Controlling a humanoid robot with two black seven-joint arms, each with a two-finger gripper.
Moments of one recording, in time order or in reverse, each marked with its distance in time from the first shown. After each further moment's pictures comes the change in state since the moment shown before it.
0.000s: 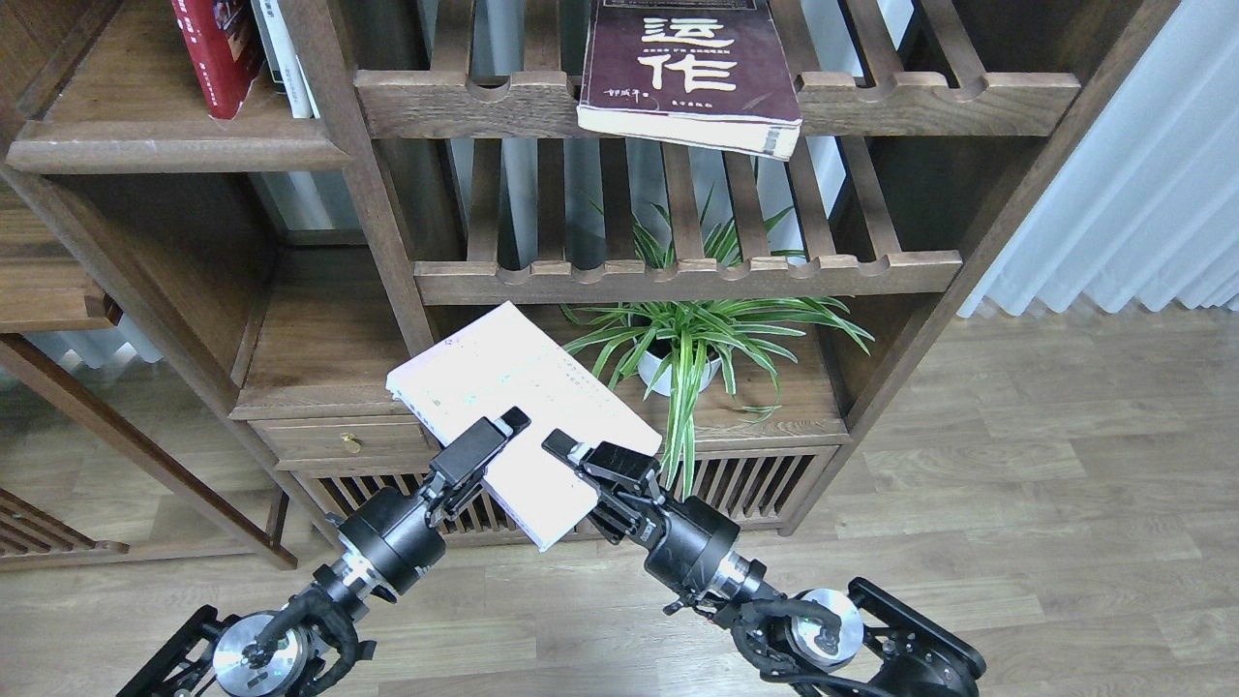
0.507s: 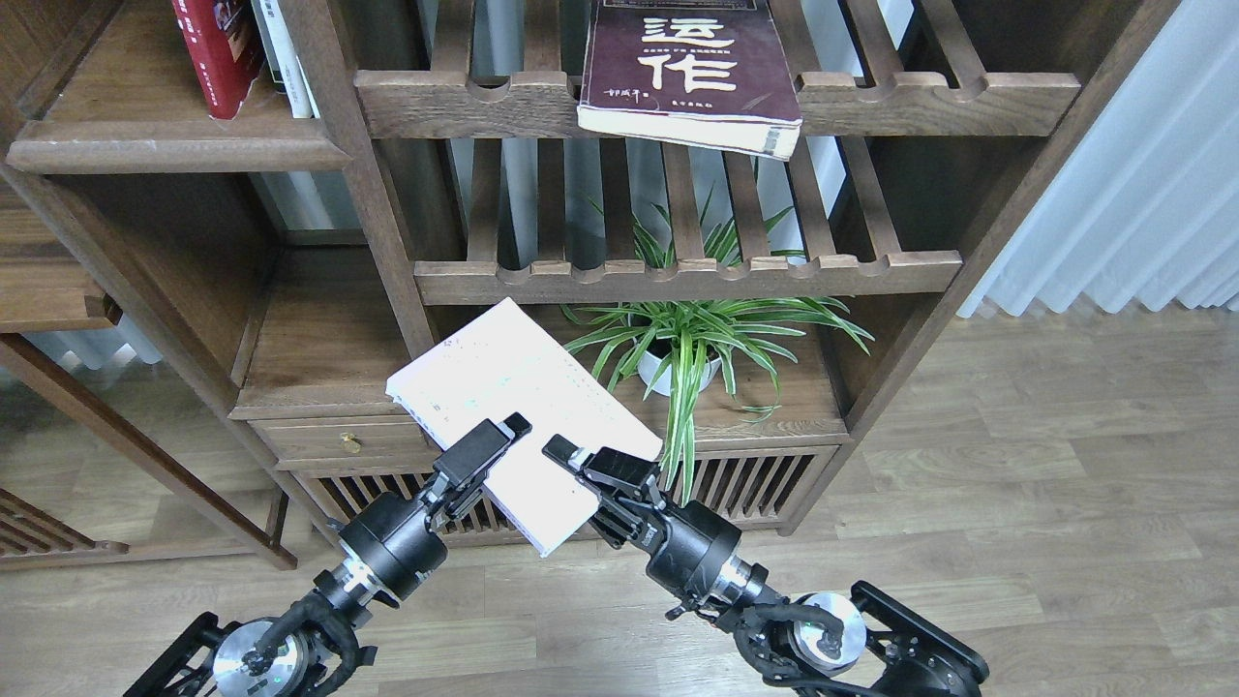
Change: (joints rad) left arm 0.011 0.000 0.011 -0.010 -0.028 0.000 0.001; right arm -0.017 0.000 -0.015 0.009 -0.018 0.000 -0.004
